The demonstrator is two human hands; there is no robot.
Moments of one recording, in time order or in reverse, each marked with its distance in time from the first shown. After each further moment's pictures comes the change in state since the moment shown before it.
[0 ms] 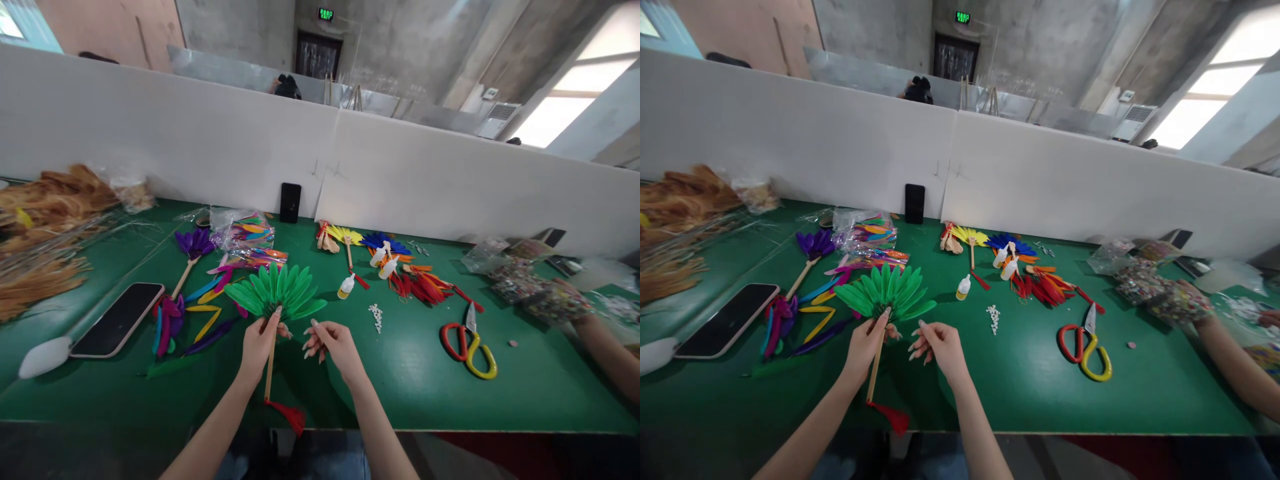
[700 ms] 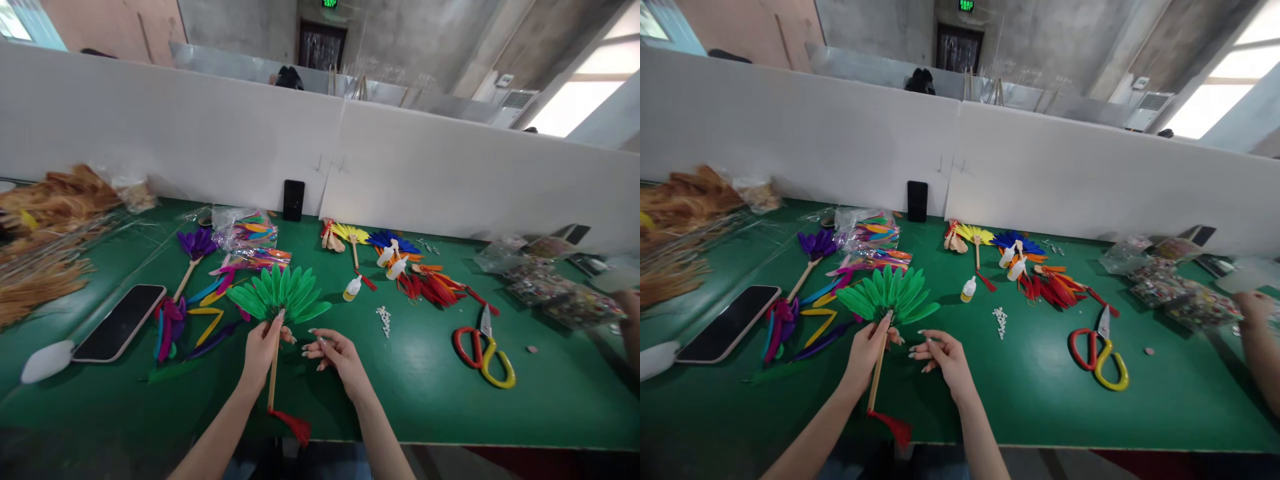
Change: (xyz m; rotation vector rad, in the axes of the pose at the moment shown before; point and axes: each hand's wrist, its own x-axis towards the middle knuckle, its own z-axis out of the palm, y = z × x) left_hand -0.002 0.011 0.002 -0.006 -0.003 -0.103; right_hand 0.001 0.032 -0.010 0.205 -0.041 0.055
